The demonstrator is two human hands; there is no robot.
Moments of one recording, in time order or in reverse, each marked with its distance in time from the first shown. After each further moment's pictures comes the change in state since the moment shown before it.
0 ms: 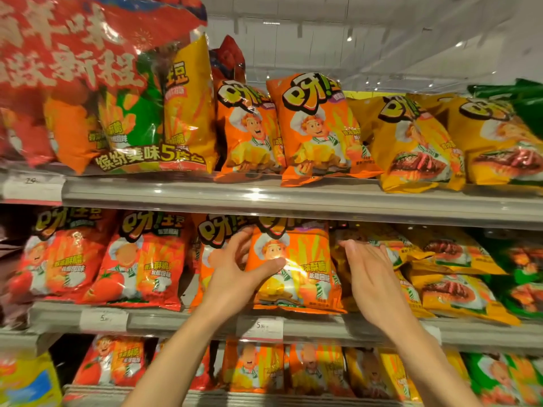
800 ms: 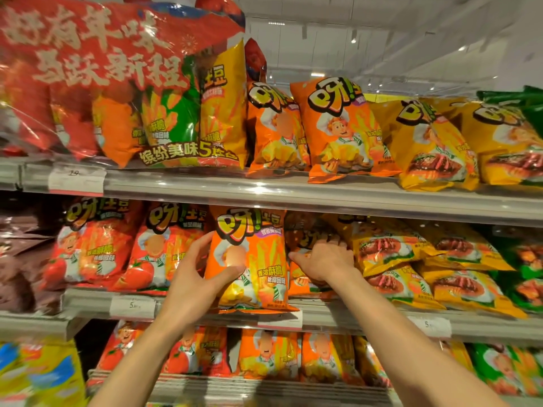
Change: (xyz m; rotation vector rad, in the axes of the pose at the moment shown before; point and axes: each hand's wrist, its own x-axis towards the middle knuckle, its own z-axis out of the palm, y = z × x) left_hand -0.038 -0.017 -0.092 0.103 0.159 0.024; right_hand 0.057 -0.045 0.089 -0.670 -0.484 0.337
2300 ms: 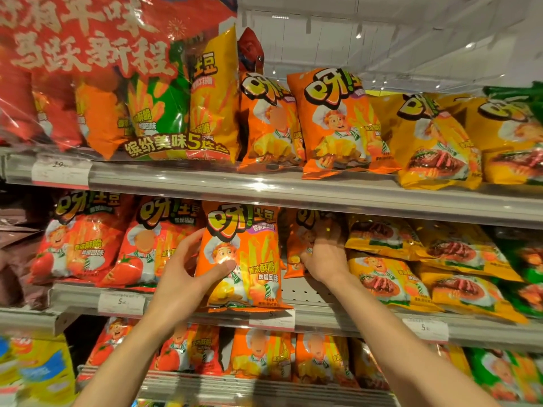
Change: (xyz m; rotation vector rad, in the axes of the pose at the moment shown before) left_hand 0.000 0.000 0.005 -0.034 0.024 -0.005; right_hand 0.003 0.014 0.009 0.205 0.117 -0.093
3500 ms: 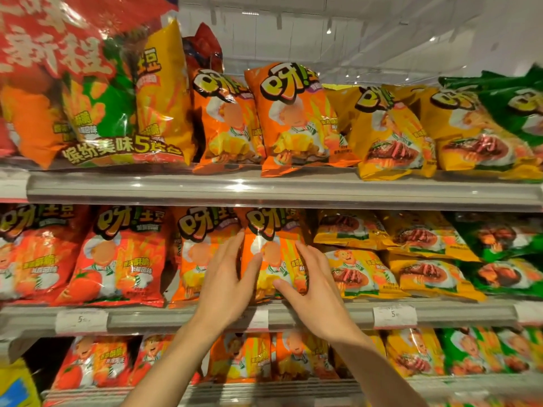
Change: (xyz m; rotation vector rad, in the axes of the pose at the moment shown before) left_hand 0.007 0.006 0.106 0.401 -0.075 0.273; right_hand -0.087 0.046 0.007 0.580 0.116 -0.231
